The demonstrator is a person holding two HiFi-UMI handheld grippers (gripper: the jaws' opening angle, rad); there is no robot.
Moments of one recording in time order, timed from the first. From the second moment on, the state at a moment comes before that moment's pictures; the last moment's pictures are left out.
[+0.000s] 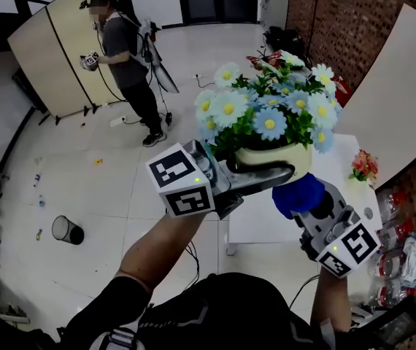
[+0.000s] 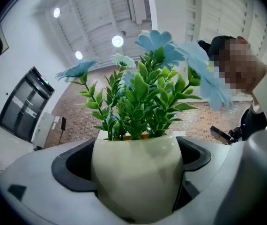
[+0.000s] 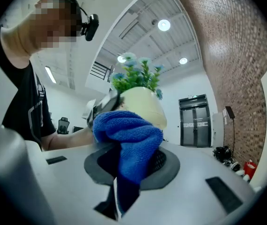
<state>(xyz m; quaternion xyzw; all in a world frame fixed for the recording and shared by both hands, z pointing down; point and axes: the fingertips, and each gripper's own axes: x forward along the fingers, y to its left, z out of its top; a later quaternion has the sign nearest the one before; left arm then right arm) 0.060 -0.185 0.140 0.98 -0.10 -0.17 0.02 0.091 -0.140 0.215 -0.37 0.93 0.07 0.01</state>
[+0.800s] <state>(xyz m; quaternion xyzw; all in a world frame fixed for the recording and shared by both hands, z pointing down) 0.075 -0.148 0.146 0.99 -0.05 -0.16 0.01 0.090 -0.196 0.233 -0.44 0.90 0.02 -0.02</state>
